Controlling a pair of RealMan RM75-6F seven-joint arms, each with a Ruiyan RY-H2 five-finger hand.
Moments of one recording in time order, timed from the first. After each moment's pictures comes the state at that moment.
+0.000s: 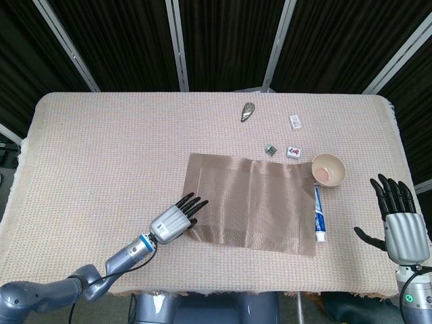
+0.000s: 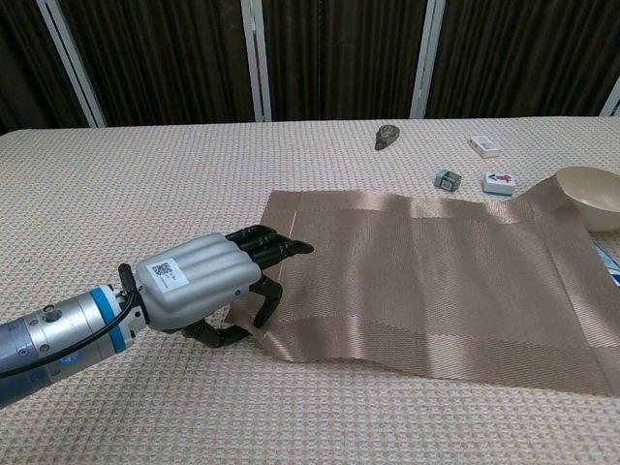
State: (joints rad) left arm -0.69 -1.88 0.04 -0.97 1.75 1.10 0.12; right arm 0.12 -1.16 0.10 -1.60 -1.54 1.61 -0.03
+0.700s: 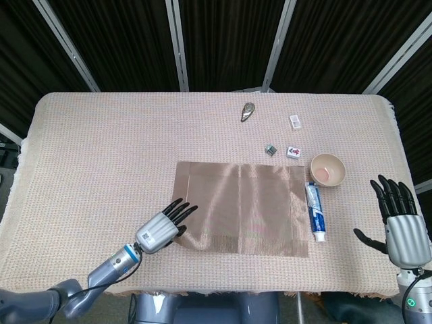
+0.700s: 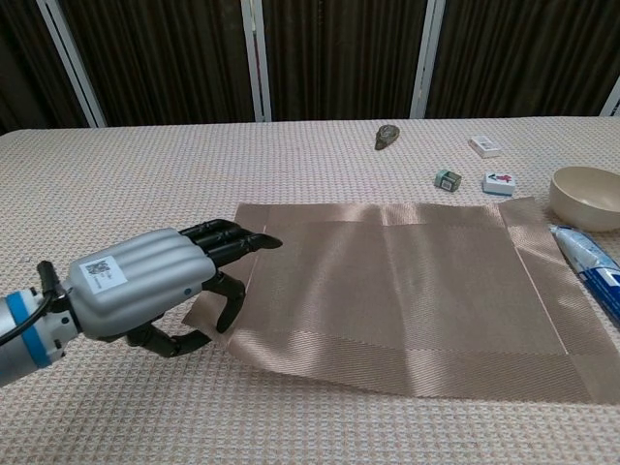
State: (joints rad) left arm -0.61 -1.67 0.10 -1.33 1.70 1.14 0.26; right arm 0.10 -1.14 0.10 -1.63 -1.59 1.63 -0.02
